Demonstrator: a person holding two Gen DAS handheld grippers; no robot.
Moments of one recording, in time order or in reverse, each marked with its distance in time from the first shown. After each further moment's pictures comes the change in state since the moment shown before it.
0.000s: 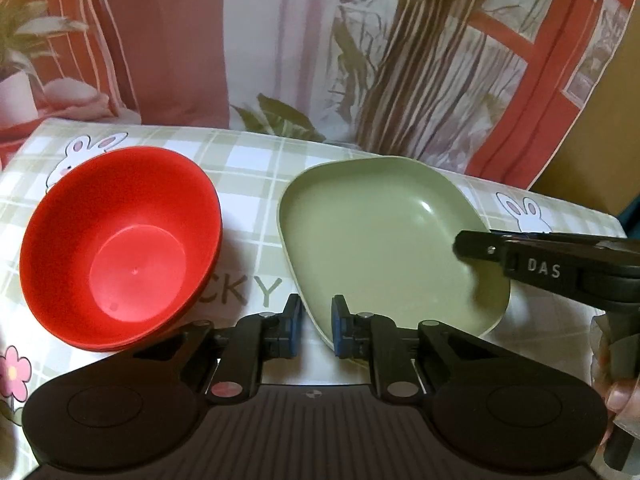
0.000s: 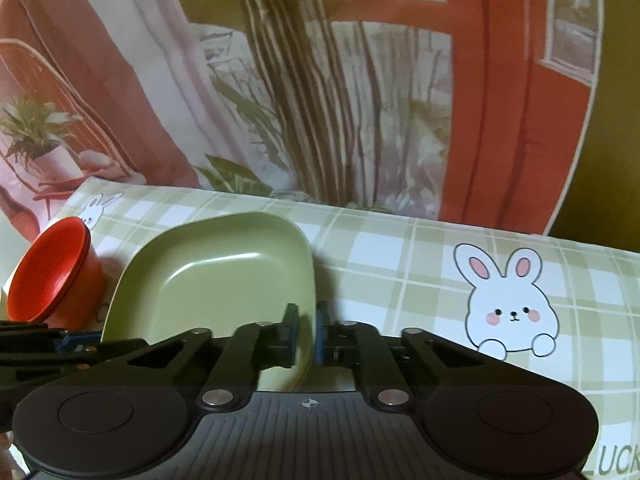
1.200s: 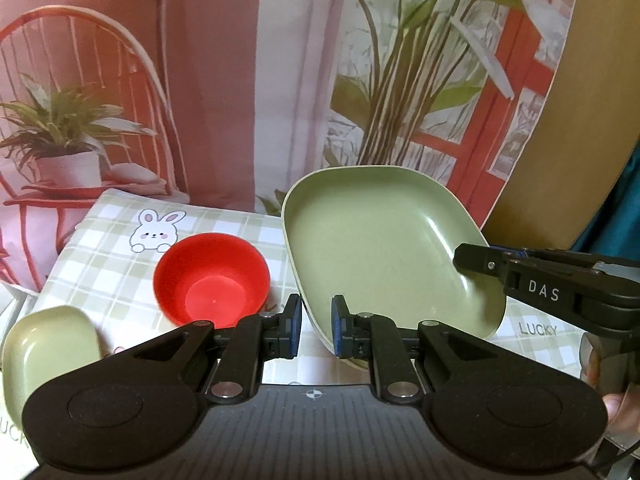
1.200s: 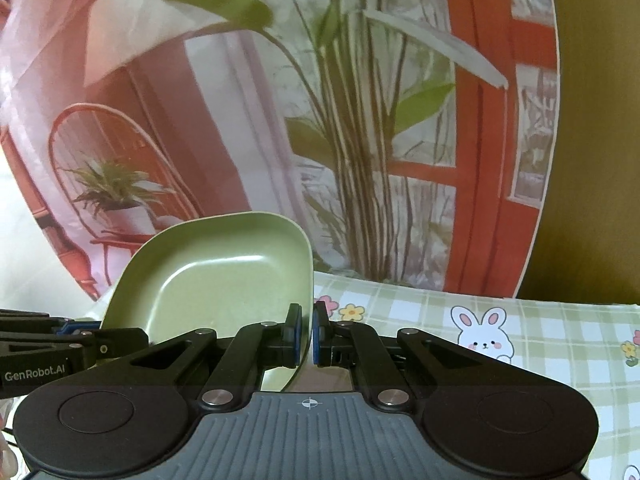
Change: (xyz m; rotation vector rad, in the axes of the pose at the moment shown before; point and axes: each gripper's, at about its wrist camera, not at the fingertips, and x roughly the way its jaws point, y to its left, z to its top) left arm -0.162 -0.001 -0.010 0.022 -0.187 0.010; right arm -0.150 0.067 0.002 -0.058 -0.193 0.037
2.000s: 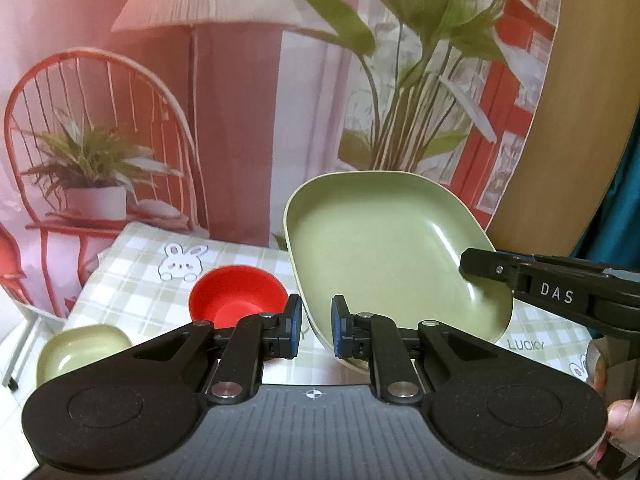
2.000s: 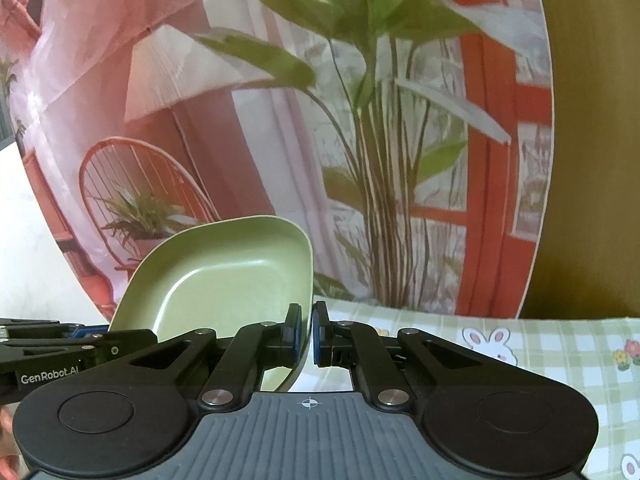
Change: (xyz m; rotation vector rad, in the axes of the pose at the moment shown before) left arm -0.052 0.014 -0.006 0.013 -0.126 0.012; right arm -0.053 0.037 0.012 0.001 -0.103 0.015
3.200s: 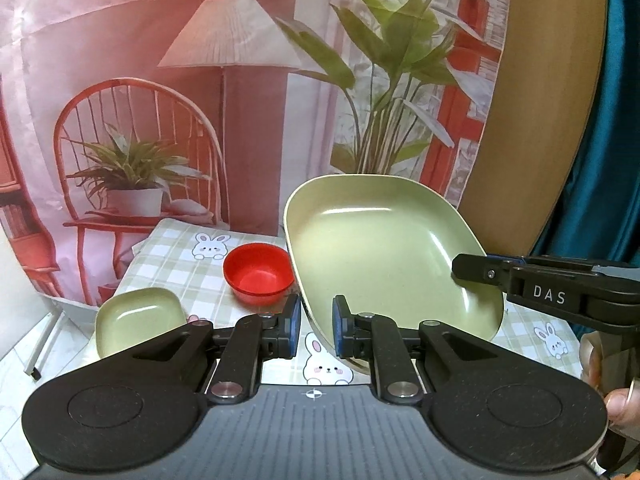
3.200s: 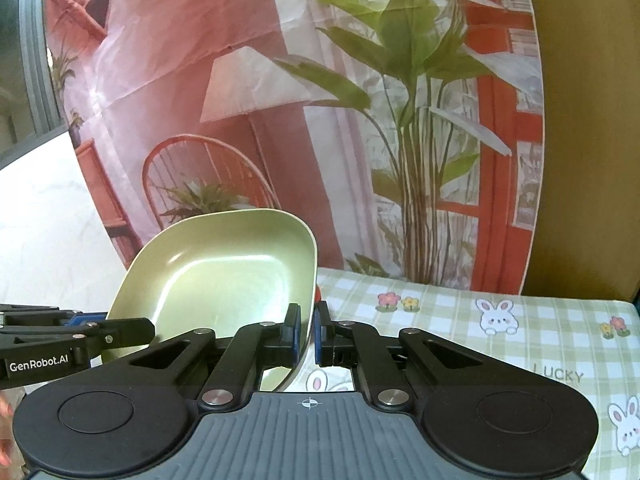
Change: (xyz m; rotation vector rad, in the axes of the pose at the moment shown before) left arm -0.141 -0.007 -0.050 0.009 -0.038 0.013; right arm -0.121 0.059 -0.043 -0.021 0.006 0.060
